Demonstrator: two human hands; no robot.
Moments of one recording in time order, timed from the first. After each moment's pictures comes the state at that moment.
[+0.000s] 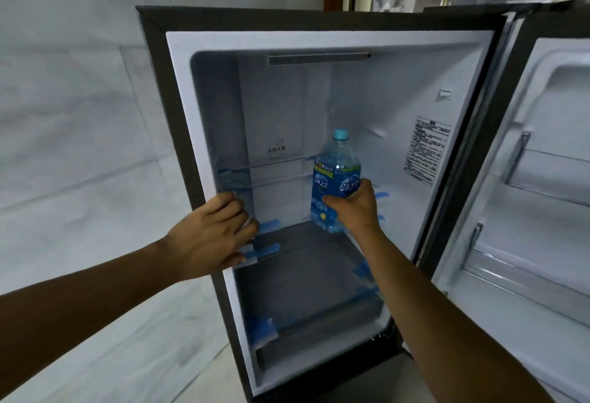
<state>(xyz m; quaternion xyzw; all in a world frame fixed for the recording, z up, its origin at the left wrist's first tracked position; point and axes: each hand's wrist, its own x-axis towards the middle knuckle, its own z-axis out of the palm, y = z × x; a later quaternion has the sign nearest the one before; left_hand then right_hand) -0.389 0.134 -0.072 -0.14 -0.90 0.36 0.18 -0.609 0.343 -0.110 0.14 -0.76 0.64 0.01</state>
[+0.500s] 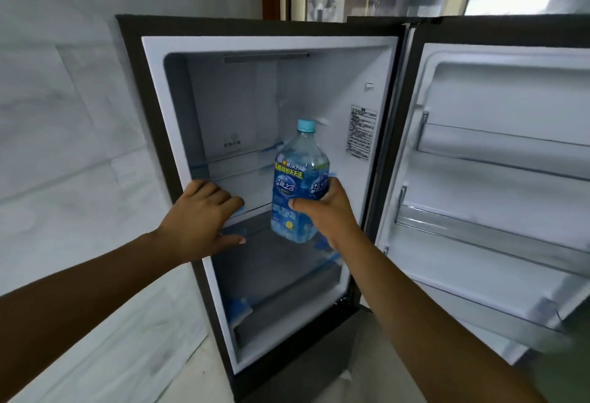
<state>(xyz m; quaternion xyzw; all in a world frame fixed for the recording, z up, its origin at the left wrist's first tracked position) -0.380 0.171 -0.064 -0.11 -0.96 0.18 0.20 -0.488 0.406 -0.082 0.13 -0.70 0.70 -0.06</state>
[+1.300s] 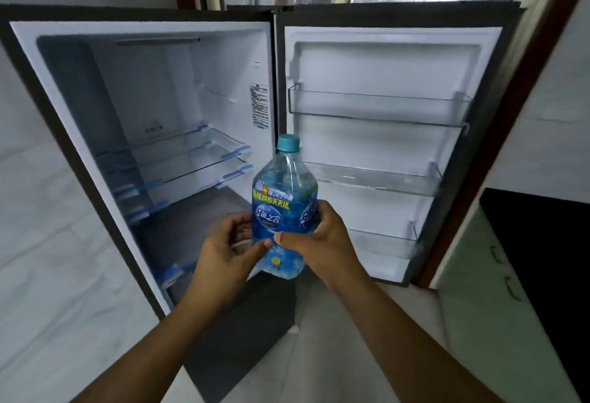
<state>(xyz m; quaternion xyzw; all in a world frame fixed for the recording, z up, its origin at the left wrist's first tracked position) -0.258 0.471 -0.114 -0.03 -0.79 -0.59 0.19 -0.296 0.641 -0.091 0.08 -0.74 0.67 -0.01</state>
